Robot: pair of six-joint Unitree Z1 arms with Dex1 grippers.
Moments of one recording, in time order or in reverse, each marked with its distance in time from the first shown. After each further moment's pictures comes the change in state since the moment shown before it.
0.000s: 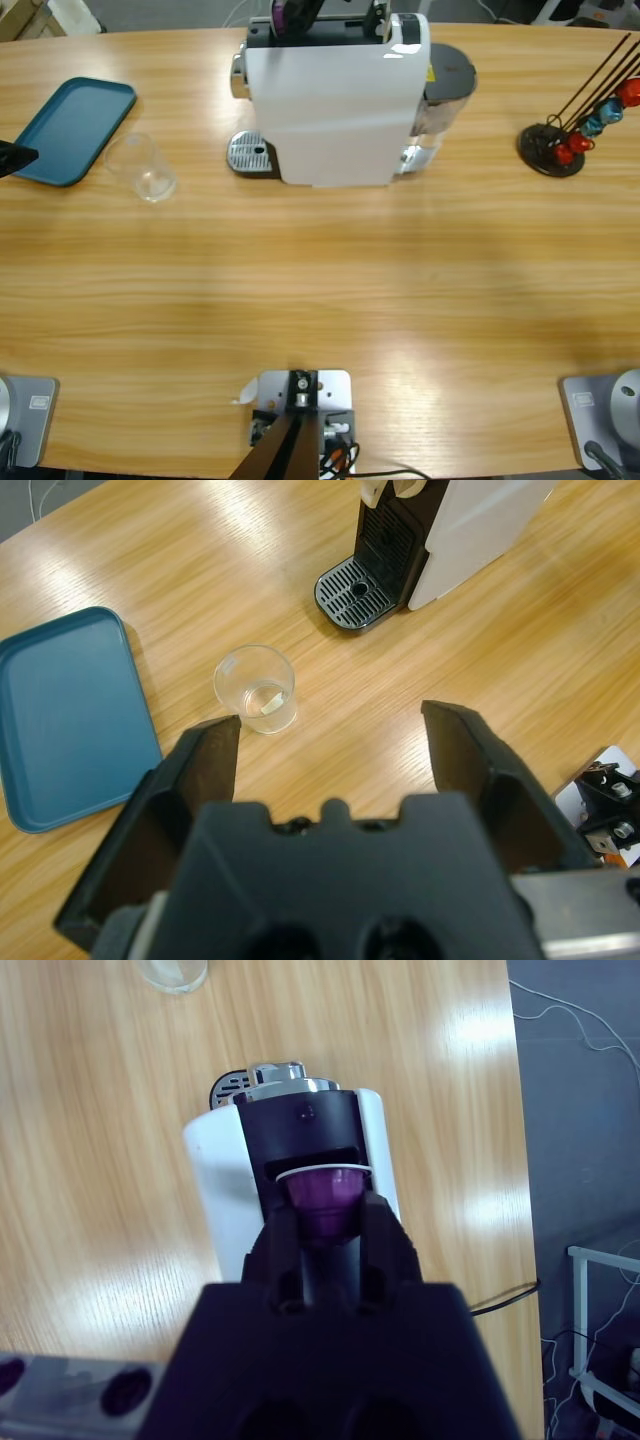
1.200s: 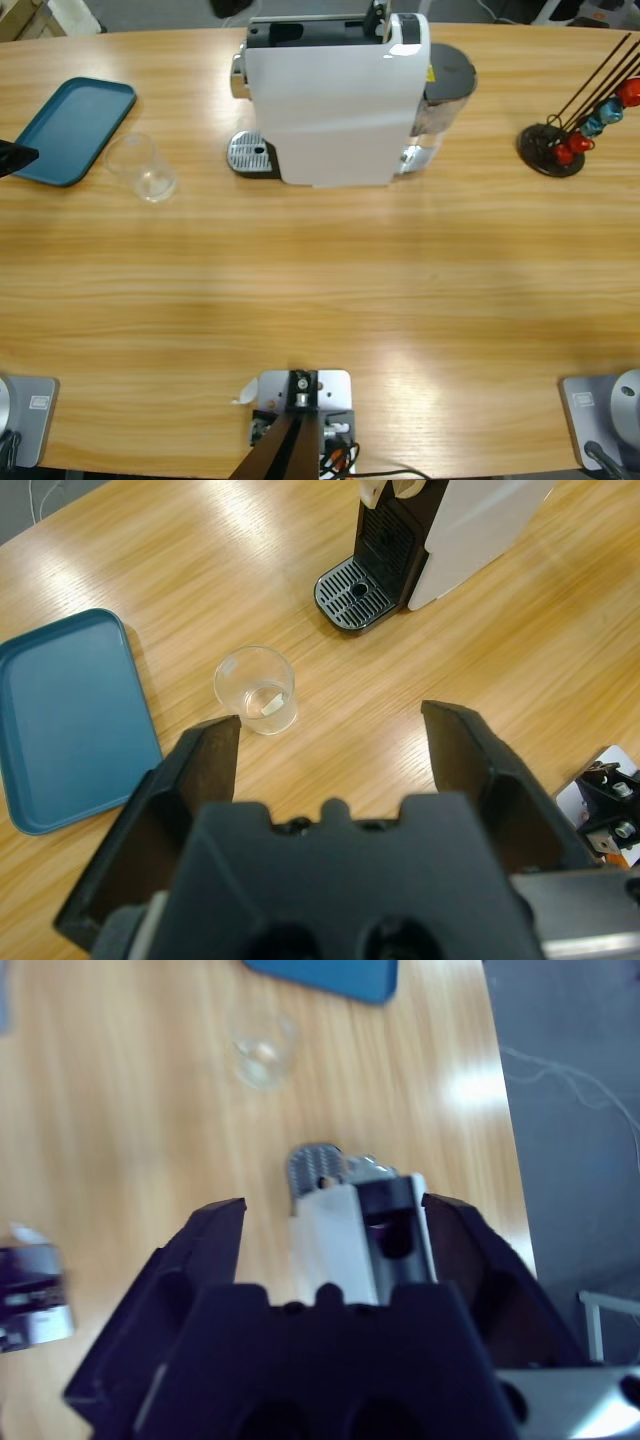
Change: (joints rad) arm 0 0.000 0.001 0.000 -0.002 0.000 0.004; arm 1 0.151 -0.113 -0.131 0.125 0.034 0.122
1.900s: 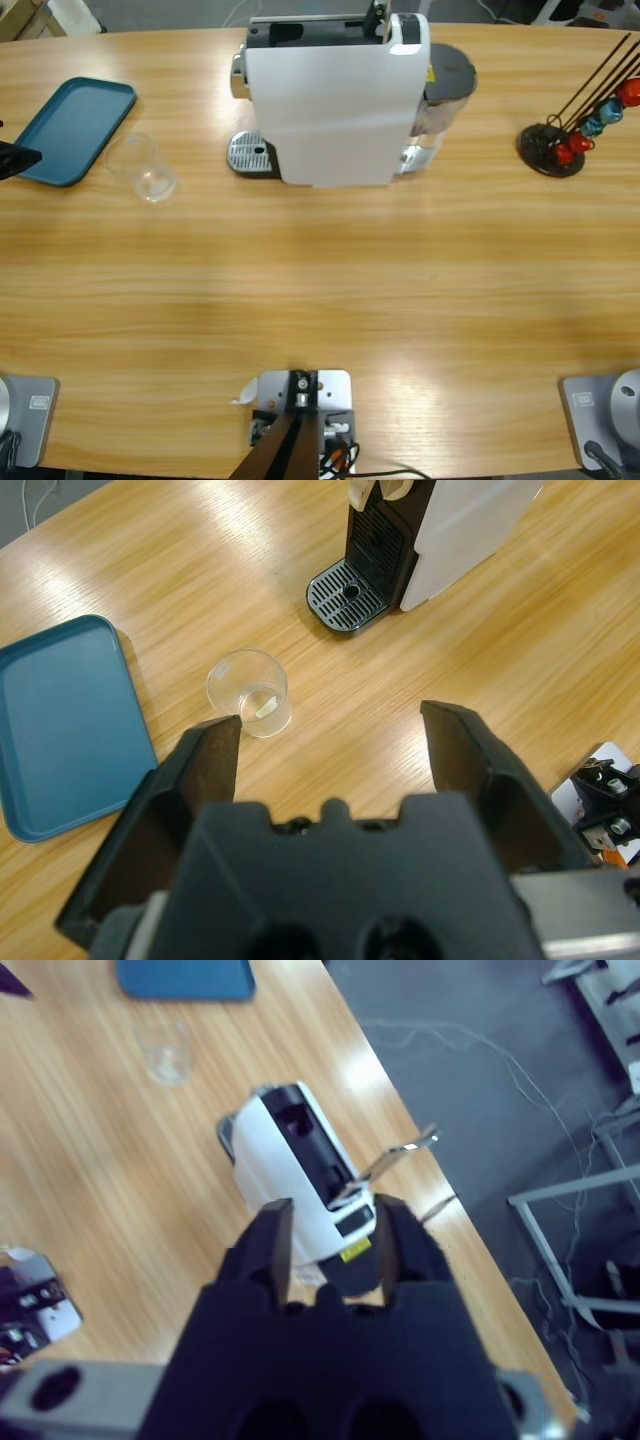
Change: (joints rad) arm 0 -0.019 0.000 0.001 -0.005 0.000 0.000; arm 1 0.052 -0.390 0.303 -0.078 -0.325 0.244
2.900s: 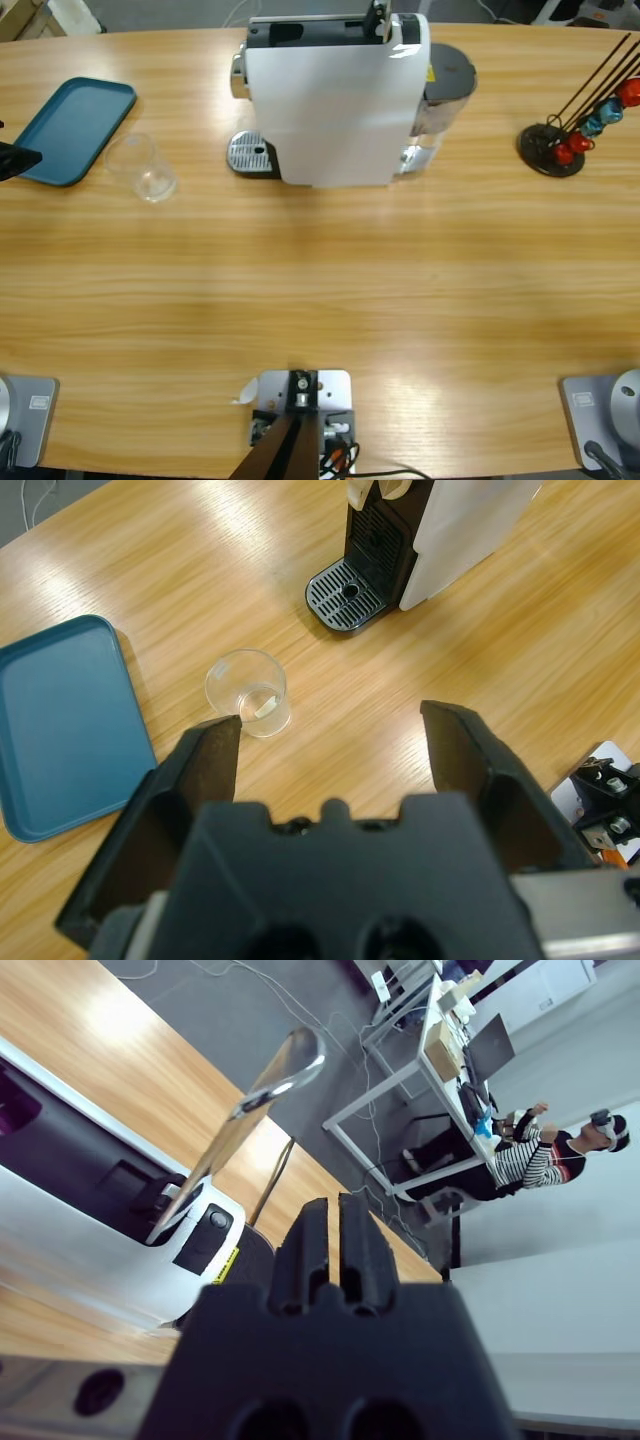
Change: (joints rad) arm 0 -0.002 0.000 0.001 0.000 0.000 0.000; arm 1 0.149 0.137 0.459 -0.442 -0.818 0.209
